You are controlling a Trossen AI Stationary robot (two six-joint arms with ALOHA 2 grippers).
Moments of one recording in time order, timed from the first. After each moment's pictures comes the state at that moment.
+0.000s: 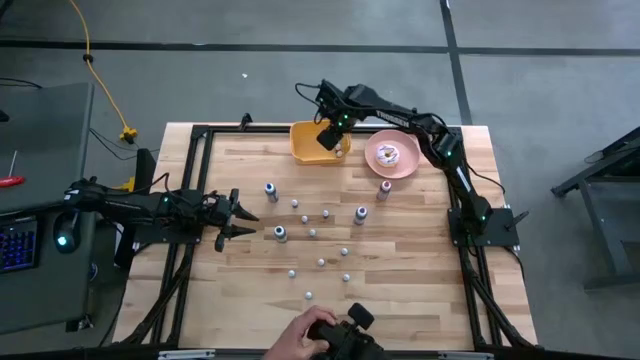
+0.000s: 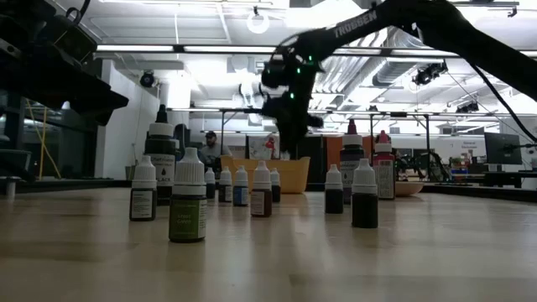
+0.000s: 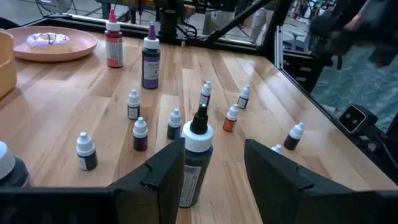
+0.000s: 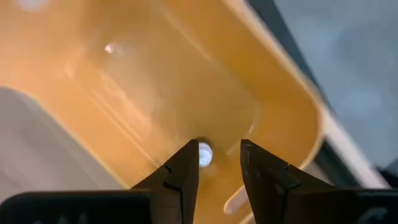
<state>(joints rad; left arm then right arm) -0.12 0.22 0.02 0.01 0.03 -0.16 -0.59 2.30 2.18 -1.10 0.02 0.10</state>
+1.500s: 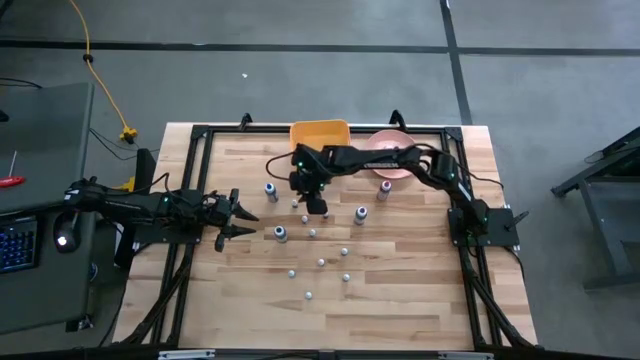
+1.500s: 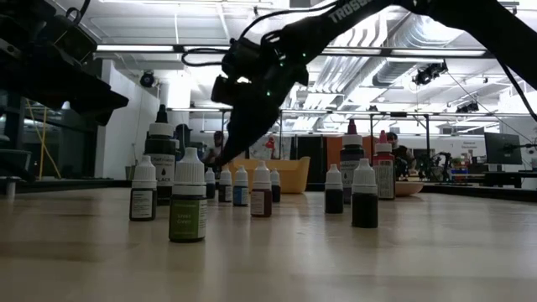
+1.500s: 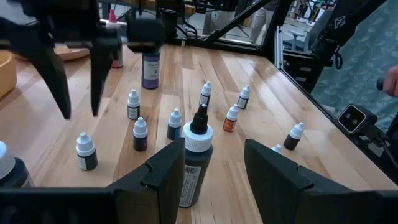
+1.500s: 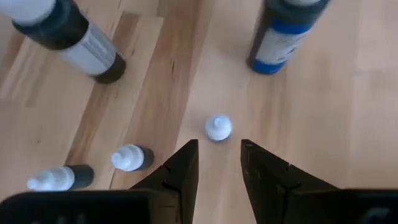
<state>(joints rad) -0.12 0.22 0.02 0.01 0.03 -0.16 -0.24 2.23 1.78 -0.54 -0.32 -0.37</state>
